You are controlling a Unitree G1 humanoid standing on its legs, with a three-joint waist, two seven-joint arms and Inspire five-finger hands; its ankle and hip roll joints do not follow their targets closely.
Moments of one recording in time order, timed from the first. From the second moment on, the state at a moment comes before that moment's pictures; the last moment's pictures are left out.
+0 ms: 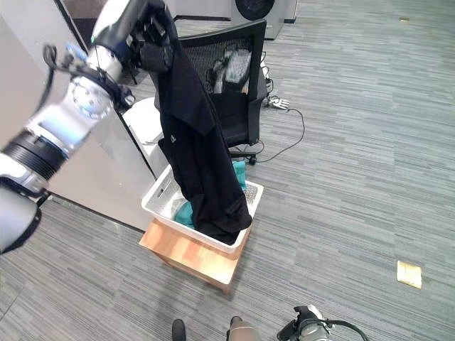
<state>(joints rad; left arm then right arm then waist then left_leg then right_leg) -1.34 0.63 -0.83 0.74 -0.27 -0.06 0.27 -0.17 -0.38 0.26 1.28 -0.09 0.10 -0.12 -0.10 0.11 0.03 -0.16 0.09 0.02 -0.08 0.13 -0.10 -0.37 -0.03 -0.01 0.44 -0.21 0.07</state>
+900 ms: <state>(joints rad) -0.74 0.32 -0.63 0.59 -0.33 -0.01 0.24 -0.23 -0.37 0.35 1.27 -0.11 0.09 -0.12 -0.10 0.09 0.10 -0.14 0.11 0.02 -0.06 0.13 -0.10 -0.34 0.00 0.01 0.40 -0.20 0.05</state>
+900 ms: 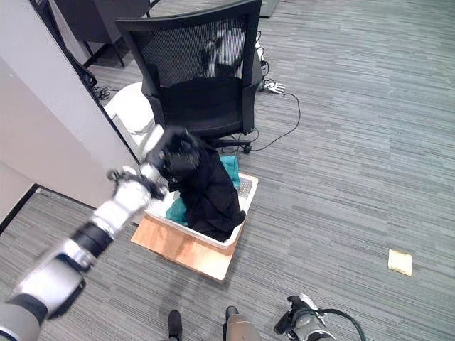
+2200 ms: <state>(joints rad) -0.72 0.34 -0.56 0.56 -0.25 0.00 0.21 -0.22 -0.38 0.34 1.28 -0.15 0.08 -0.14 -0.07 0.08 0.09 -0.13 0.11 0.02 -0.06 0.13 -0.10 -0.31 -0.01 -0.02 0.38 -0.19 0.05</state>
